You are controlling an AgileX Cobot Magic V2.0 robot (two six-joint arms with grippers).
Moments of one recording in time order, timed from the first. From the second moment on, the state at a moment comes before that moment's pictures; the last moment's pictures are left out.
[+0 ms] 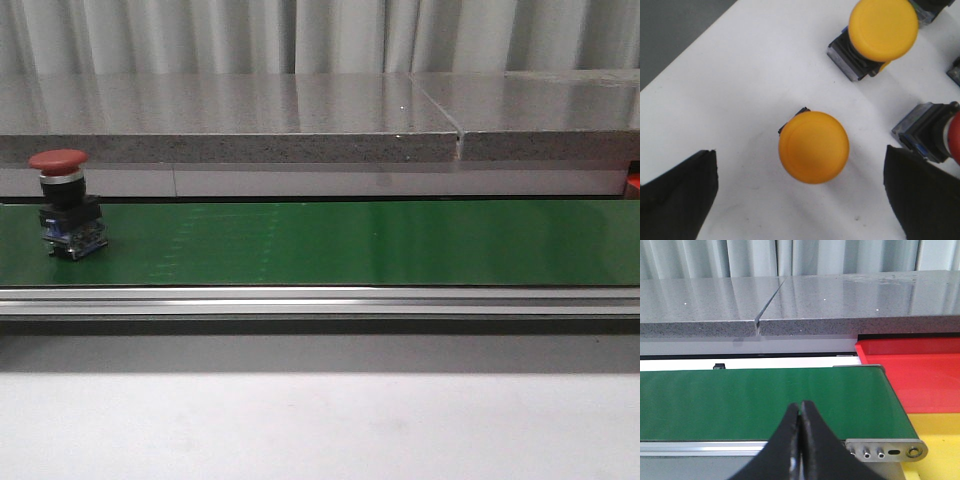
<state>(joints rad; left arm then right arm) 0.58 1.56 -0.94 0.05 0.61 -0.22 0.00 -0.01 0.03 -0.03 0.09 0.11</state>
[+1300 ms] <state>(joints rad) 0.44 1.29 -0.94 0.02 0.59 -0.20 0.00 -0.01 0.03 -0.03 0.09 0.11</state>
